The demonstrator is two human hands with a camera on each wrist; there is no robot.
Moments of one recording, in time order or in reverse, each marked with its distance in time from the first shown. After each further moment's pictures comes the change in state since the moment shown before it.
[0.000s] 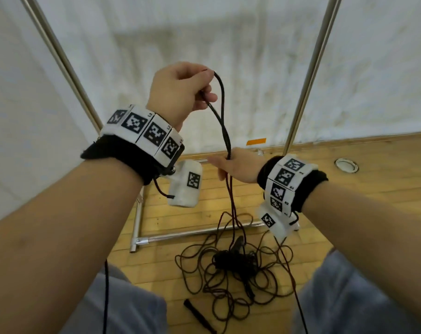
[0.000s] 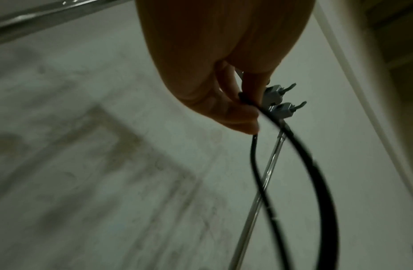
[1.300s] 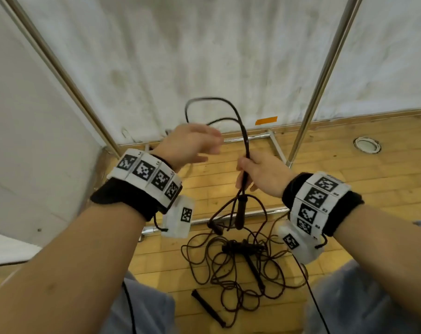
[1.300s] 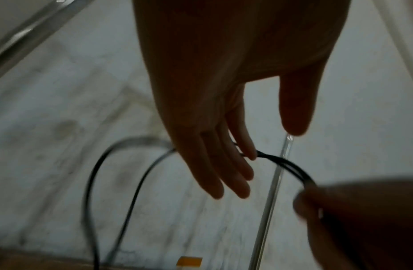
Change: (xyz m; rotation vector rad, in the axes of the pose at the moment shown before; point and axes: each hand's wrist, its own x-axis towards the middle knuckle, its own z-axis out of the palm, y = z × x) left_hand -0.006 -0.108 -0.019 0.322 -0.327 -0.447; right_hand 0.001 0.048 0.030 0.387 0.045 0.119
